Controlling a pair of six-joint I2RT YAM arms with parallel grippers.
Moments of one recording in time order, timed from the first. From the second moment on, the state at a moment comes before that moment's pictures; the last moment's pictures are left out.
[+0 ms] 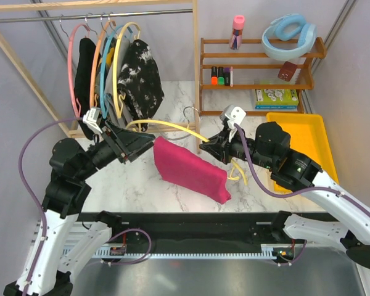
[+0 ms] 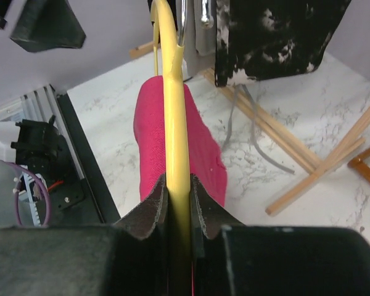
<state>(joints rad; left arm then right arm) -0.33 0.65 1.05 -0.37 0.55 -1.17 0.88 0.98 1.19 -0.37 -0.16 0.07</state>
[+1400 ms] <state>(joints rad) -0.39 0.84 1.29 -0.20 0.59 -0.97 1.08 1.10 1.30 -0.34 -0.08 -0.02</state>
